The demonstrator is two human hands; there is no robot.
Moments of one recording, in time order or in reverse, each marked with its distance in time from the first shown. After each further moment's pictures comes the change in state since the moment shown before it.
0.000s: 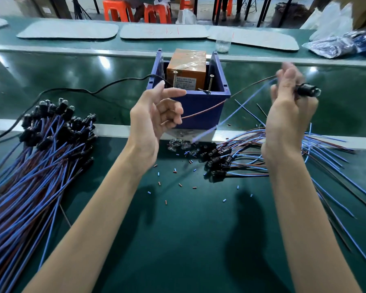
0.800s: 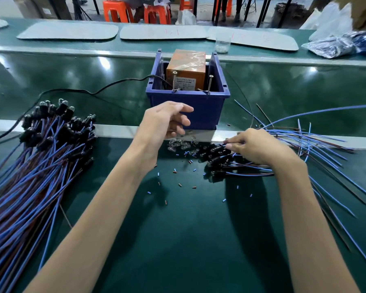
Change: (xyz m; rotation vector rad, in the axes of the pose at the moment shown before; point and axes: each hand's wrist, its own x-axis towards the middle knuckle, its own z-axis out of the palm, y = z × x) left_hand 0.006 -0.010 -0.001 0.356 0.022 -0.087; right_hand 0.006 0.033 -0.026 -1.302 -1.044 0.050
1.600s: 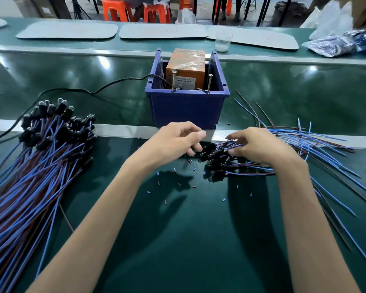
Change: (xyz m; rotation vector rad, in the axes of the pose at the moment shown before) left_hand 0.002 -0.019 0.002 0.493 -0.311 -0.029; right_hand 0.005 0.006 0.001 0.027 0.011 0.009
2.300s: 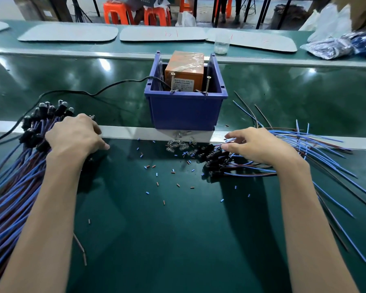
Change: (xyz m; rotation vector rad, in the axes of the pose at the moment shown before) left_hand -0.025 -0.047 -0.110 0.778 0.580 -0.643; right_hand -0.002 0.002 -0.004 0.071 -0.010 -0.015
